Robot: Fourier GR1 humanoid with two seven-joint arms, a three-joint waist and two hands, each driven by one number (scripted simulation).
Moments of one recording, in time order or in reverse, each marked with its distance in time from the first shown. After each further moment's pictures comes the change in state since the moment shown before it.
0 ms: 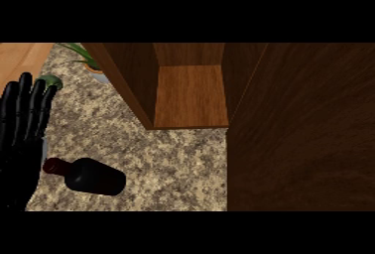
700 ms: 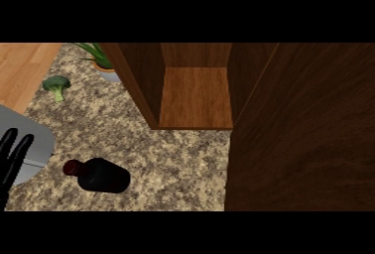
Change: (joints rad) left arm 0.305 0.027 0.147 -0.157 0.571 -0.178 0.166; right arm 0.163 -0.009 0.111 -0.274 -0.107 0.098 0.145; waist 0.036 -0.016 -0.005
